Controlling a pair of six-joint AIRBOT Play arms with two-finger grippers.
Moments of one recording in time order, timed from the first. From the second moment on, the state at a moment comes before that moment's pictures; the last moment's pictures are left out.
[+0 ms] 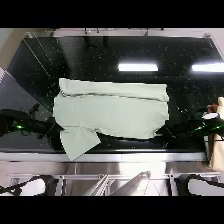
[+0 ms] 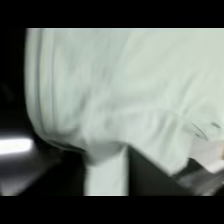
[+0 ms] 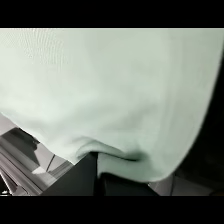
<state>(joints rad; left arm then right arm) 0.40 -1.38 0.67 -2.26 1.18 1.96 -0.33 -1.42 0.56 -0.71 1.15 0.95</state>
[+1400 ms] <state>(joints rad) 0.40 -1.41 1.11 -2.36 1.52 1.85 -0.52 -1.20 0.76 -0.60 1.05 1.06</state>
